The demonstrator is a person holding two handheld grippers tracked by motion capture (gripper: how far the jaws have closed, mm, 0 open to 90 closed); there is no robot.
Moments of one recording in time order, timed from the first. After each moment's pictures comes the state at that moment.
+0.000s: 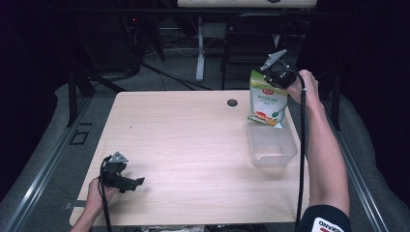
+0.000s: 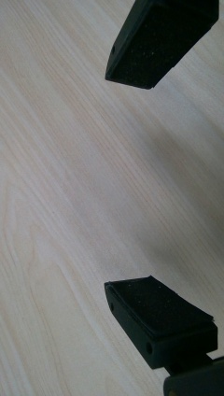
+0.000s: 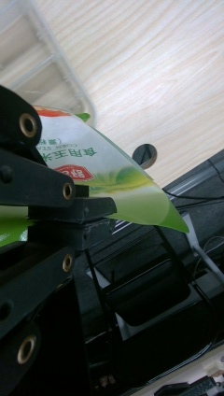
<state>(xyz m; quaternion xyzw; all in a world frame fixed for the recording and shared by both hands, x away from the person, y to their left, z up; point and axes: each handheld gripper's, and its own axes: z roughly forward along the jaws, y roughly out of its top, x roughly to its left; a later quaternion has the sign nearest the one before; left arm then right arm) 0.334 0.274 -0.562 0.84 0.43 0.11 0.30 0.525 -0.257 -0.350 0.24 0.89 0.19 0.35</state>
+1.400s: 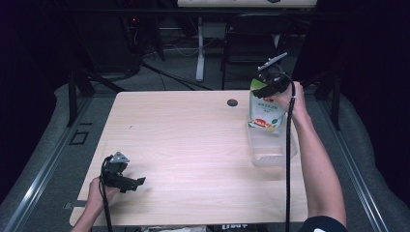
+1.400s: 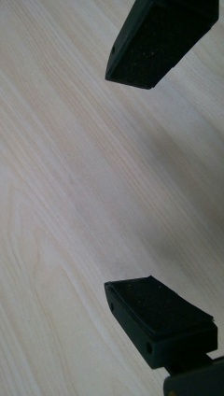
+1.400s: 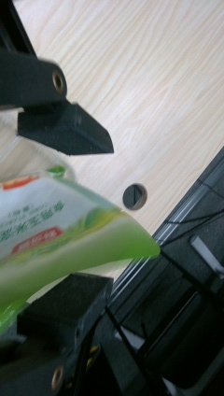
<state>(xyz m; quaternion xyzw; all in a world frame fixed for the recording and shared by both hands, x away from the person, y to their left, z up) 0.335 0.269 -0.560 0.84 0.43 0.11 0.30 0.525 -0.243 -0.372 0.38 0.85 0.27 0.25</state>
